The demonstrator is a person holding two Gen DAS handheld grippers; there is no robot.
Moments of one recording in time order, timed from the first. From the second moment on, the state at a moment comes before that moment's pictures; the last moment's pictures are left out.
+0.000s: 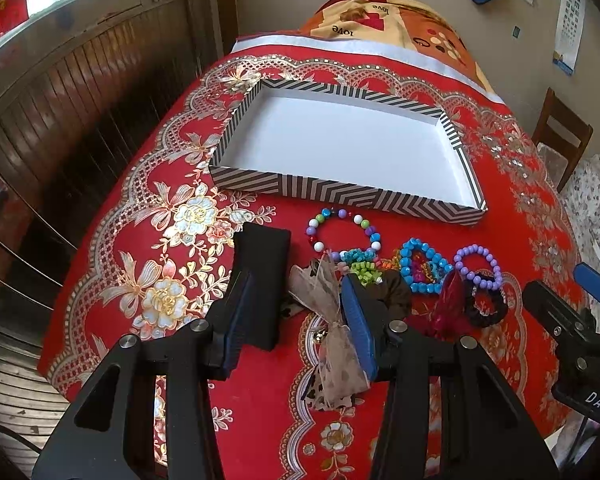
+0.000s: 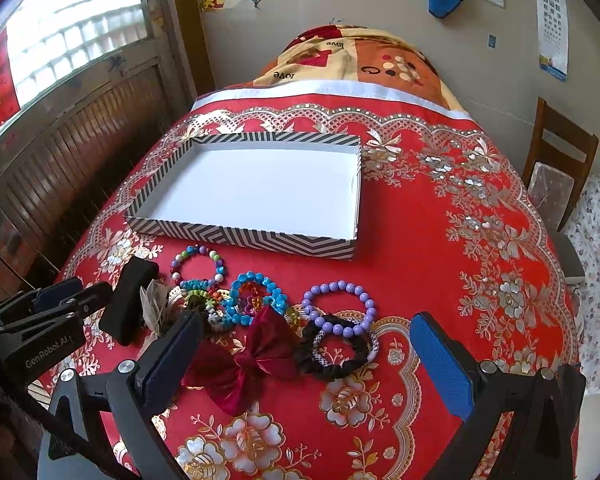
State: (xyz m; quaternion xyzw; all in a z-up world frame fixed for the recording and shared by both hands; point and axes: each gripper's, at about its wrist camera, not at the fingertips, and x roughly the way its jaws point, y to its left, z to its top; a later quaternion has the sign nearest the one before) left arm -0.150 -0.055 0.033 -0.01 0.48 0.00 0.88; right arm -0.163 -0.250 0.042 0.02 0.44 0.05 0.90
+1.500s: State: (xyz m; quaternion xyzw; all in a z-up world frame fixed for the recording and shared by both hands) left arm -0.153 -0.051 0.035 -0.02 0.47 0.00 0.88; right arm -0.157 -0.247 0.037 0.02 0.45 0.05 0.89
